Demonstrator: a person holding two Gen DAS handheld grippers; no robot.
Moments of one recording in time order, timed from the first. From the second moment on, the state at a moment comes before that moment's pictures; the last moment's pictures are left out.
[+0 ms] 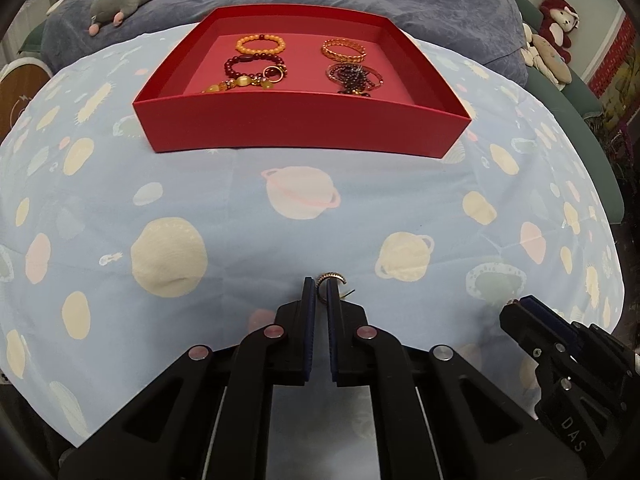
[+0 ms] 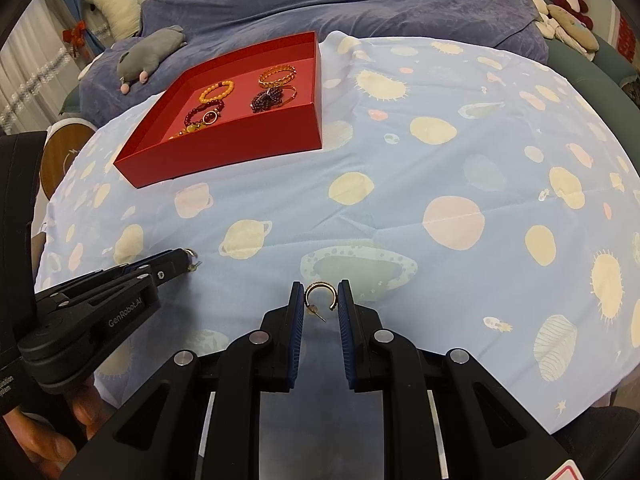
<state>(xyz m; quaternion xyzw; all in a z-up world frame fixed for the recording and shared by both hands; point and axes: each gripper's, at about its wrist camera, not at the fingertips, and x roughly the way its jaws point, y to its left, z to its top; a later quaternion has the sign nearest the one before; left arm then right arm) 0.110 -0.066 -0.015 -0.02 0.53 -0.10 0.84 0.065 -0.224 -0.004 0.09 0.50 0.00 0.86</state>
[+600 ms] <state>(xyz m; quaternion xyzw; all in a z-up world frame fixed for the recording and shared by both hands) 0.107 -0.061 -0.013 -0.06 0.52 -0.12 0.84 0.067 -0.222 -0.008 0.10 0.50 0.00 0.86</state>
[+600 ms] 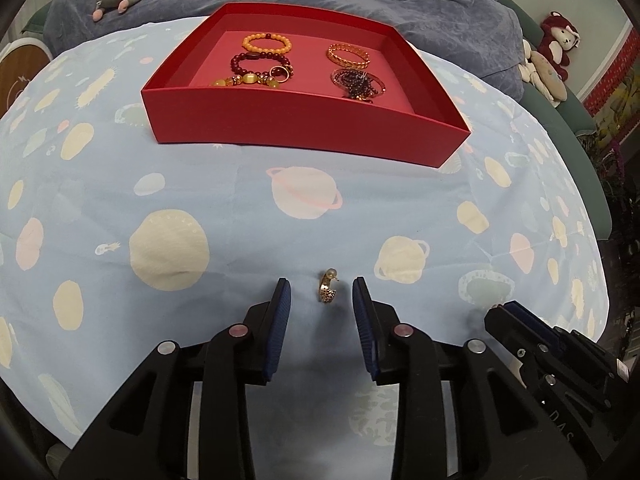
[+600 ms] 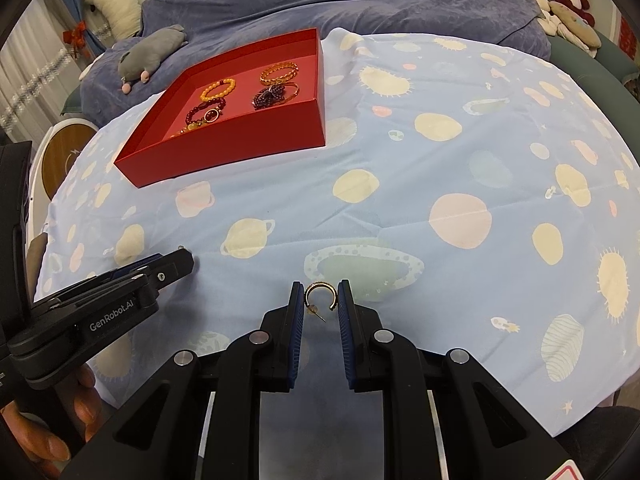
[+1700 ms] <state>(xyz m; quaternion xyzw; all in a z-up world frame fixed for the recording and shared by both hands) 0.100 -0.069 0.017 -0.03 0.52 -0.13 0.85 0.066 -0.202 0.024 0.09 0.48 0.03 0.87</state>
